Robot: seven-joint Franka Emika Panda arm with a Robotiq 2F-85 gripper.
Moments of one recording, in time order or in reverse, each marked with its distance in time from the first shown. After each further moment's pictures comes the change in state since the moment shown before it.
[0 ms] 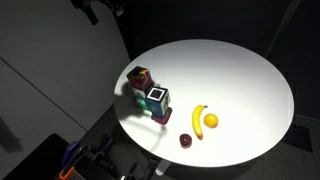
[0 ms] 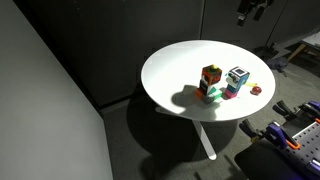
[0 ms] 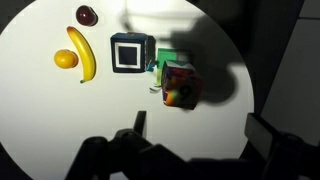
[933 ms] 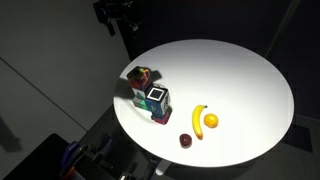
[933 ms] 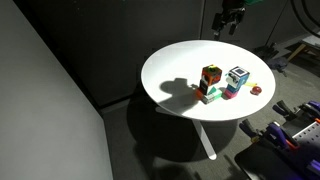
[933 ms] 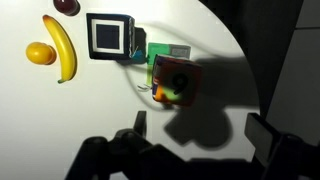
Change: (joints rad) arm 0.022 0.353 0.015 0.244 -0.010 0.000 0.030
